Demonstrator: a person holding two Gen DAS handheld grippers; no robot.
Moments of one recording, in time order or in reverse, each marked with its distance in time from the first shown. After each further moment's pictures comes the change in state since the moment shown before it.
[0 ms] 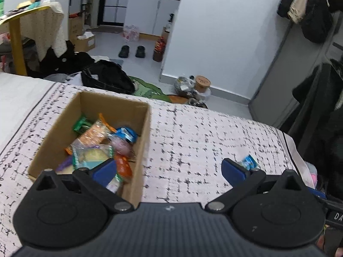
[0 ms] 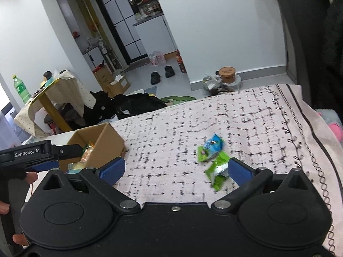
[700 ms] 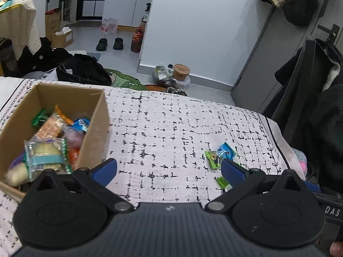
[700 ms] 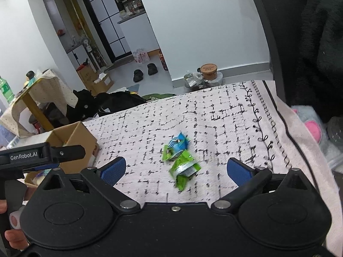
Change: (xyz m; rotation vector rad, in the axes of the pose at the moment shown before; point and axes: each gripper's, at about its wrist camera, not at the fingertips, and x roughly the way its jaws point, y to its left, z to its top) left arm 0.037 -0.048 -0.010 0.051 0.049 -0.080; right arm 0.007 -0.039 0.007 -0.009 0.021 -0.080
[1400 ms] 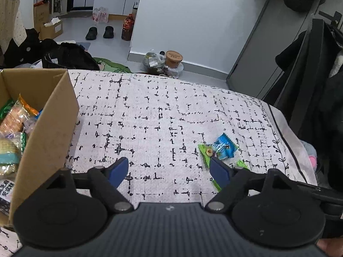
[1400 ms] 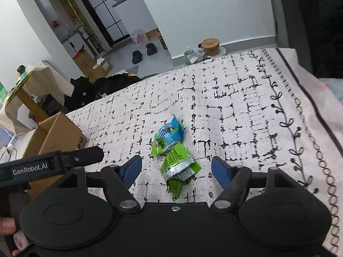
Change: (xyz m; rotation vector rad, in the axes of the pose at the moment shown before) left arm 0.065 -0.016 -0.009 0.008 0.057 -0.027; right arm 0.077 -0.017 -0.006 0.068 0.127 0.042
